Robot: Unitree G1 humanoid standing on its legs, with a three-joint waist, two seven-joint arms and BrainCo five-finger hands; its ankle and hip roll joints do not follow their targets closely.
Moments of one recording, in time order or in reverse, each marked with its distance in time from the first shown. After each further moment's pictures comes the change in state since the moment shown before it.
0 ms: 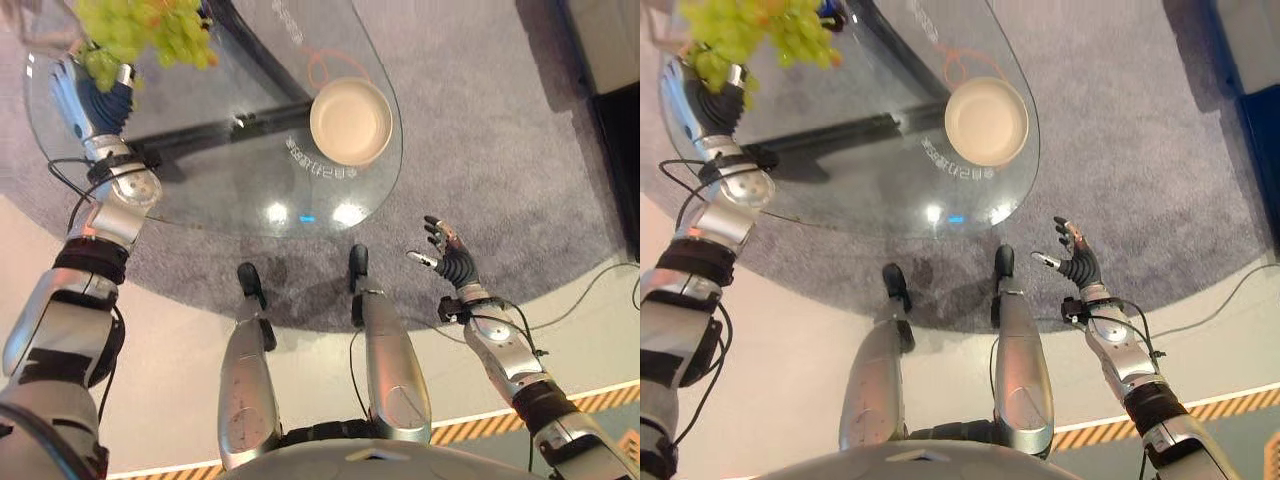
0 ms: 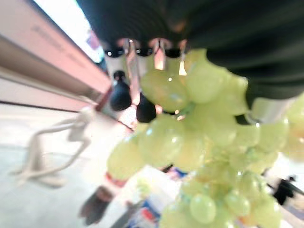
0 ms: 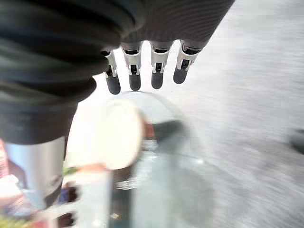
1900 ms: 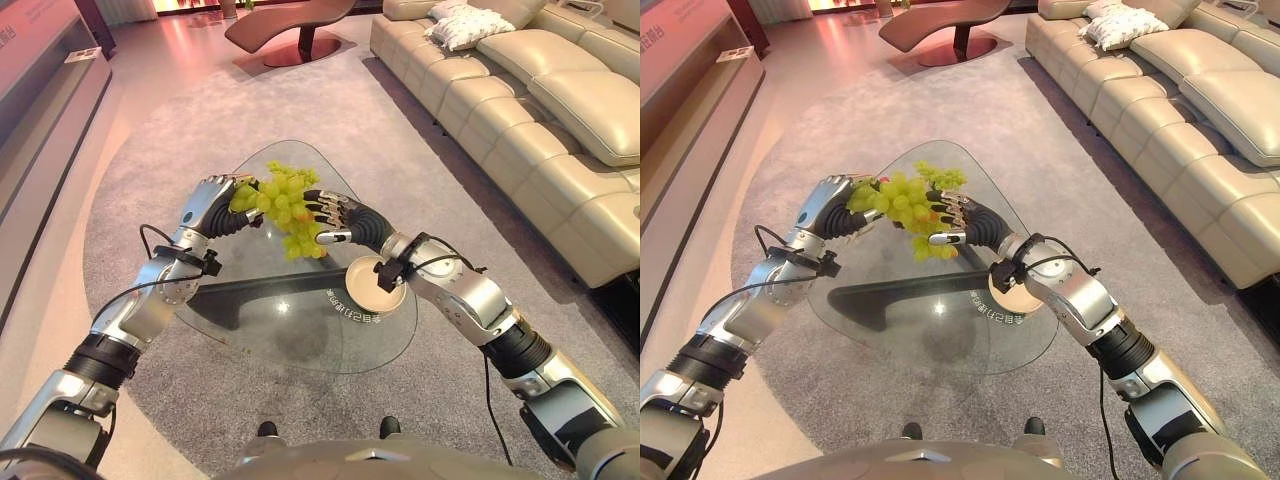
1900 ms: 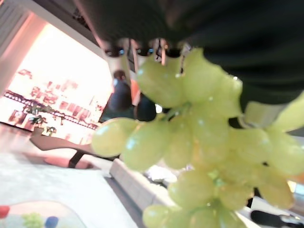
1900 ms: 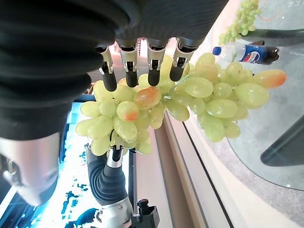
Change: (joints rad) left arm 0.428 -0.034 -0.006 -0.532 0.285 -0.036 -0.516; right arm -0.317 0.088 0.208 -0.388 0.280 0.598 0.284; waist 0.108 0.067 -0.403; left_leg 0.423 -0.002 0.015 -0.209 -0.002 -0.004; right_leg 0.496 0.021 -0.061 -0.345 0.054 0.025
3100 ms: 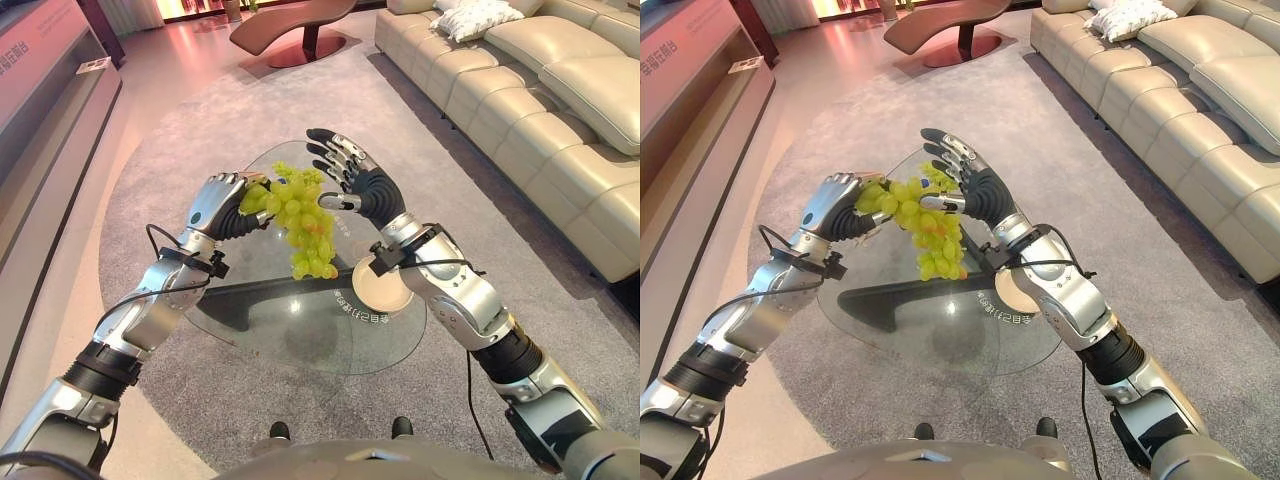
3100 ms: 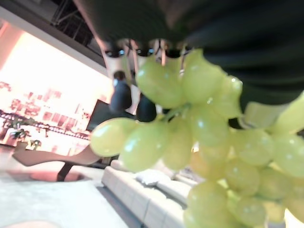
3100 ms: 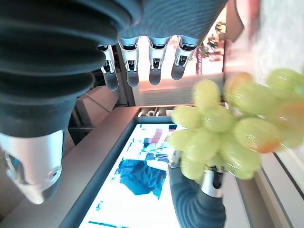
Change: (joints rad) left arm 0.034 -0.006 0.011 -0.140 0.070 0.051 0.013; right arm 0.024 0.070 -0.043 -0.117 0.013 -0.210 -0.160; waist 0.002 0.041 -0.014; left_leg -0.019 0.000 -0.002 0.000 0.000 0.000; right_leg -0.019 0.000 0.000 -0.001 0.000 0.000
